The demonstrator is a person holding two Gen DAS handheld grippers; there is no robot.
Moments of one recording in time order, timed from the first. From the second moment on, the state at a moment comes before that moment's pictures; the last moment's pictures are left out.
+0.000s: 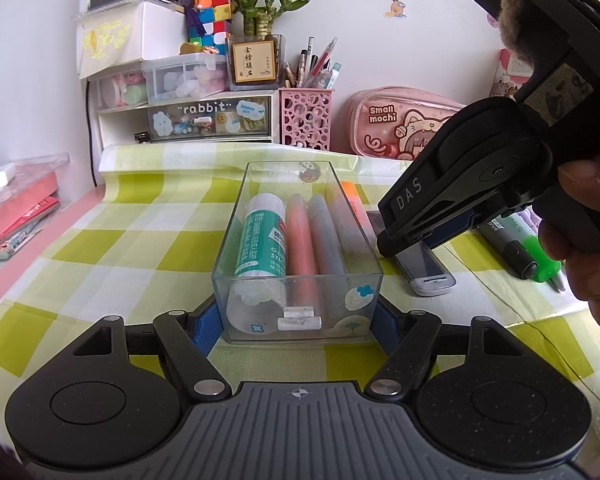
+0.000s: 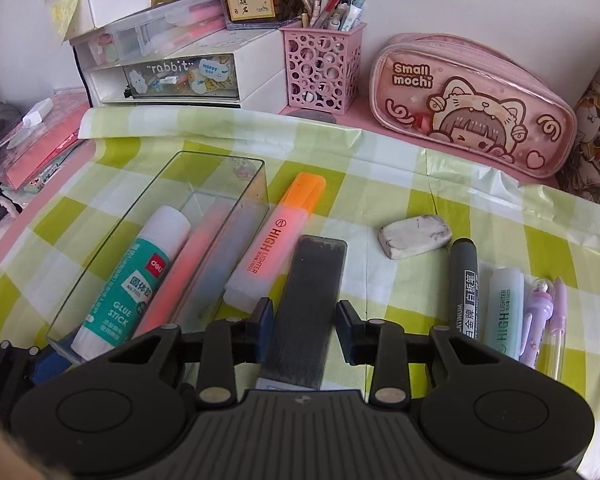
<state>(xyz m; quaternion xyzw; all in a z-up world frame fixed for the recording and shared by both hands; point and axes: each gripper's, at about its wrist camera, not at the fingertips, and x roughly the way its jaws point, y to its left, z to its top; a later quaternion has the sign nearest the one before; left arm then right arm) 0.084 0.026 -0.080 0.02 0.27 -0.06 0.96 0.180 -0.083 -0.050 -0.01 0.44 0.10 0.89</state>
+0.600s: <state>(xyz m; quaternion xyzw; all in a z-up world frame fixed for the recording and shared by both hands) 0.080 0.030 -0.080 0.03 0.27 -0.05 0.96 0.182 -0.083 -0.049 0.00 0.46 0.13 0.88</state>
